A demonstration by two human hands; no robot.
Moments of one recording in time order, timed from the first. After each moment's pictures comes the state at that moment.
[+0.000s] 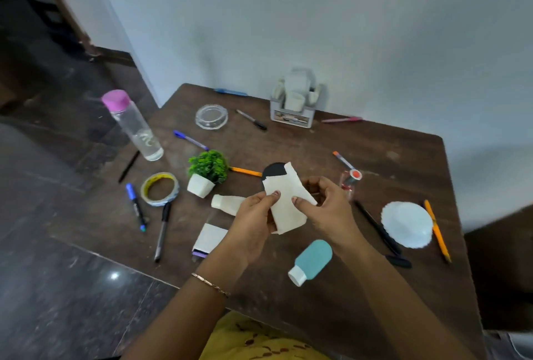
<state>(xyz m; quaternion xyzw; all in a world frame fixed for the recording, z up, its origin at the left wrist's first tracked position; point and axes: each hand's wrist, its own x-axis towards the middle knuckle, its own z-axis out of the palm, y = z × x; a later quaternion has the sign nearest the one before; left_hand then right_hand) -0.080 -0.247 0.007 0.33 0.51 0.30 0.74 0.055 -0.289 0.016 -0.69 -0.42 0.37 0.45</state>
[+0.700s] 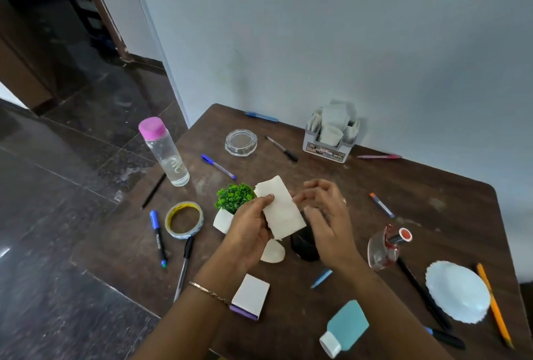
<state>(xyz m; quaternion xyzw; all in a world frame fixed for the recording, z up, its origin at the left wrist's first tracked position) -0.124 -0.160 0.030 0.22 0.46 0.40 0.76 0.014 -0.200 0.021 -0.60 -0.57 0.28 0.49</state>
